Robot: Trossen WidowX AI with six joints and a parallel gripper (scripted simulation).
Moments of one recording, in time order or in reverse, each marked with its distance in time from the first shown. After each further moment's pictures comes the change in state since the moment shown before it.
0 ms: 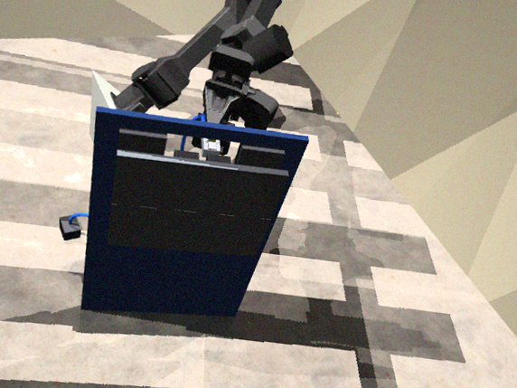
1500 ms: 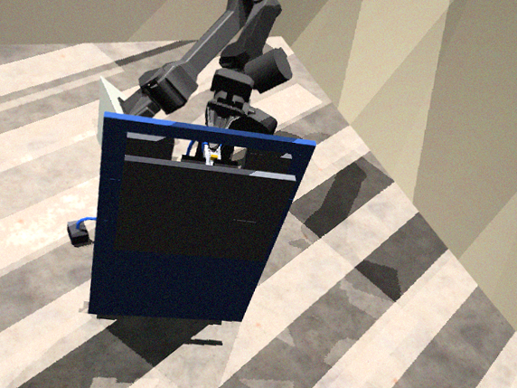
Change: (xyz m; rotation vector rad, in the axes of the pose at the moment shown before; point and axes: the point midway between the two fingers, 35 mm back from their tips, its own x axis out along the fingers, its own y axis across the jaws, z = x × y) arm -0.013 0.040 -0.003 -0.005 -0.006 0.001
